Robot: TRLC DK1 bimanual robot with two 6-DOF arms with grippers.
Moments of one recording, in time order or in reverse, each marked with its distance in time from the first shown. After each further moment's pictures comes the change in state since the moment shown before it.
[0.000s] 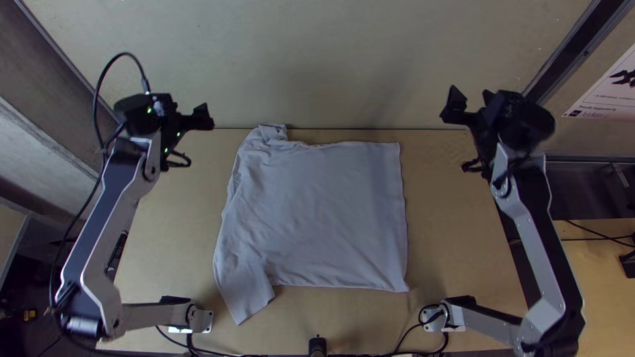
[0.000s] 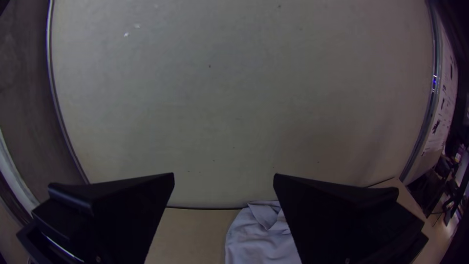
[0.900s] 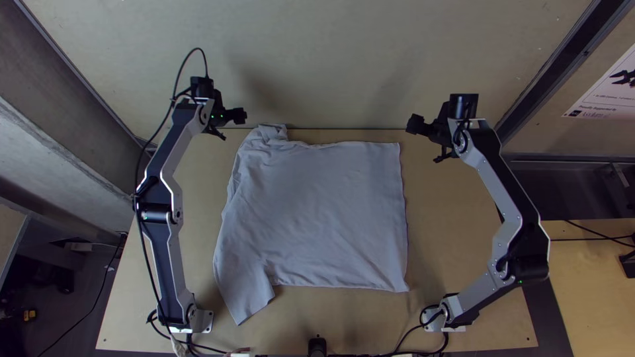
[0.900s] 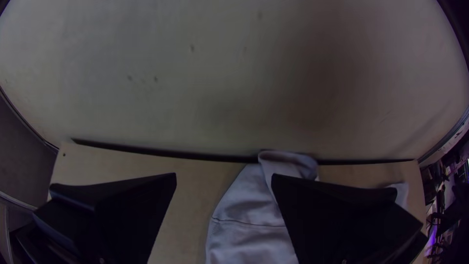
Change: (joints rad) left arm 0.017 0.841 0.731 -0.395 0.087 -0.116; right arm -0.021 0.438 0.217 -0.409 -0.114 0.225
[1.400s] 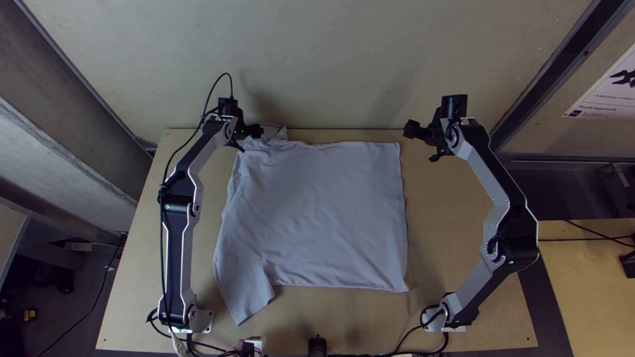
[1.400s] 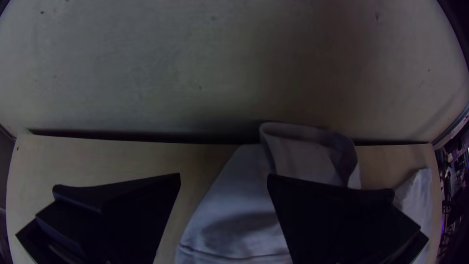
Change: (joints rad) left arm -0.047 0.219 0.023 0.166 -0.006 0.013; right arm -0.017 0.112 0.038 -0.032 0.000 0.000
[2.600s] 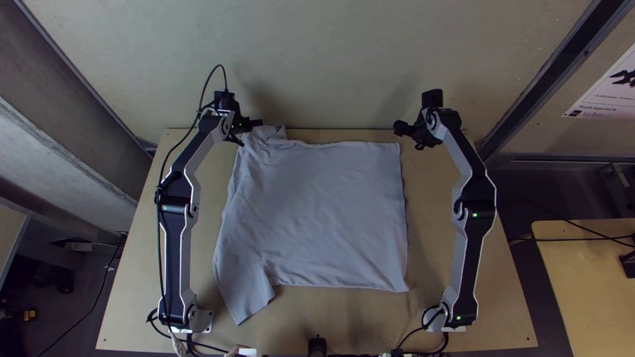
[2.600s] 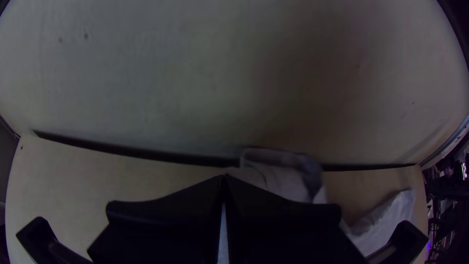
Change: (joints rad) left arm 0.000 -0.053 0.023 -0.005 0.022 -0.081; right arm -0.011 0.486 0.502 -0.222 0.000 0.027
